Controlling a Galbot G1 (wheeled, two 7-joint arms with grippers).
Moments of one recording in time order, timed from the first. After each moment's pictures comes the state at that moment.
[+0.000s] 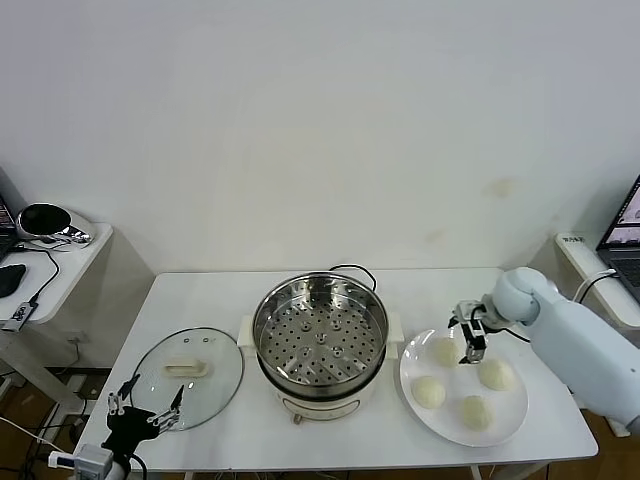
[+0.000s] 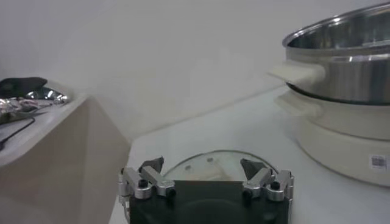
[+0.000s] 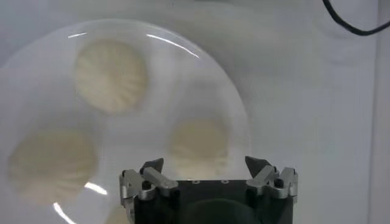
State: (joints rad) left arm 1.68 -1.37 -0.88 -2.07 0.04 0.20 0.32; right arm -0.31 0.77 -0.36 1.26 -0.43 -0.17 -1.18
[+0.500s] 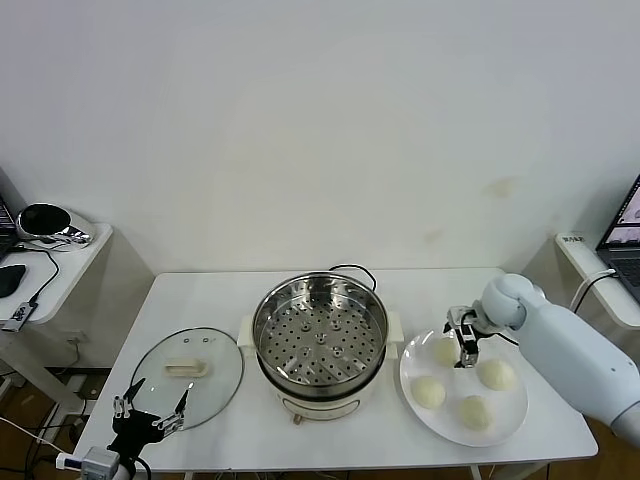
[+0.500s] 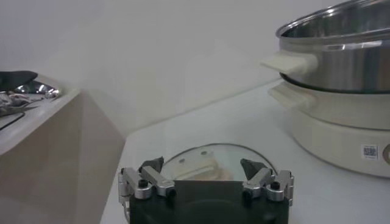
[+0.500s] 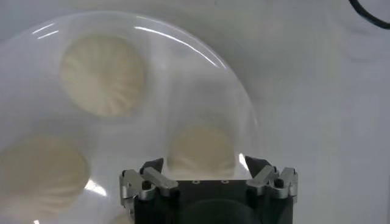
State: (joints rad) left arm 1.68 -1.37 -0.86 -2.05 0.05 0.19 0.32; right arm -0.31 0.79 -0.38 1.22 -0.43 -0.17 -1.15
